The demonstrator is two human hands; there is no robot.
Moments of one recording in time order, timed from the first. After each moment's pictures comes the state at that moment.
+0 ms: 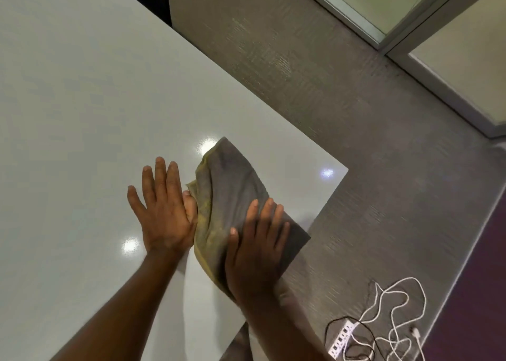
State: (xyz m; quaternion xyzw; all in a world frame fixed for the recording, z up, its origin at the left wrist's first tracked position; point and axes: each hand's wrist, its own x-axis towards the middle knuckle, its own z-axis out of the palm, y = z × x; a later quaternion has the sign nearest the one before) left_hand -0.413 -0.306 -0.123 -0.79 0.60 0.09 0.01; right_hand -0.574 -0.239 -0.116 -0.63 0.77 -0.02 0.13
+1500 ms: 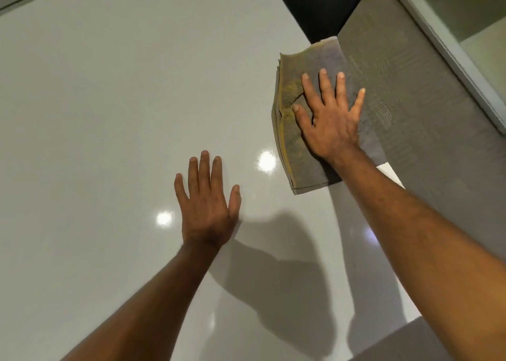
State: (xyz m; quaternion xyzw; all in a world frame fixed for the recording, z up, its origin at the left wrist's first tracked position) left_hand -0.307 -0.331 -0.139 -0.86 0.51 -0.01 0.00; right_hand -0.463 -0.592 -0.130 -0.85 0.52 0.00 0.11
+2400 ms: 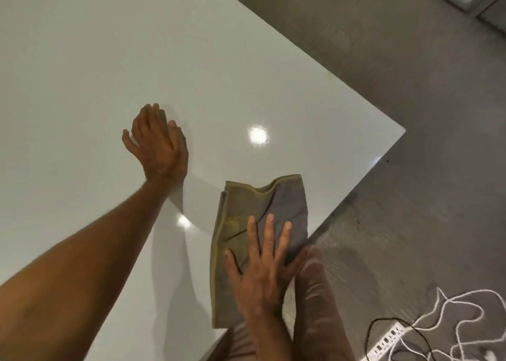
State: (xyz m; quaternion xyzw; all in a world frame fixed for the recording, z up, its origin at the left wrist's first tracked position) left_hand -0.324 -0.319 -0.120 -0.86 0.50 -0.01 -0.10; right_hand -0.544 -0.104 -0.120 -0.69 0.70 0.01 0.19
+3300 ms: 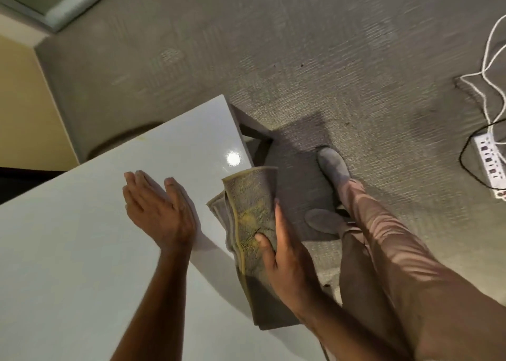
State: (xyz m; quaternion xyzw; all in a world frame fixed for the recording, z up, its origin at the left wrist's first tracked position) left_hand -0.518 -0.390 -0.128 -0.63 0.77 0.04 -0.05; right_hand -0.578 -0.167 -0.126 -0.20 0.83 -0.37 0.36
